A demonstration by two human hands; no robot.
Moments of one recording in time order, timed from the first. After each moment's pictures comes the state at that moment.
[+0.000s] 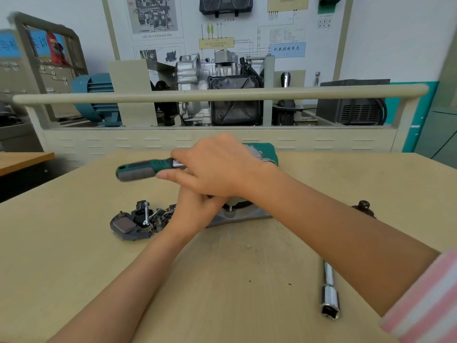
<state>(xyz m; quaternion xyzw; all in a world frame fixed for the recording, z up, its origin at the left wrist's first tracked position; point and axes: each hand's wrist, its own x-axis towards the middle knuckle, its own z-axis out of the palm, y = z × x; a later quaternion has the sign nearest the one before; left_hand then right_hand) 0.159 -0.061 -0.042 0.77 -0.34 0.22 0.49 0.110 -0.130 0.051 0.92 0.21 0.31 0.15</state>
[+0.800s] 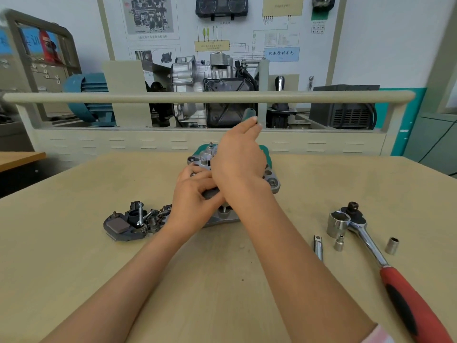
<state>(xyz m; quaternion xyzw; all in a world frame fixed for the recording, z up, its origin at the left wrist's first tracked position) 0.154 -0.063 -0.034 0.71 -0.44 0.31 0.46 0.119 -0.135 0.044 0.91 -0.23 0.29 -0.17</state>
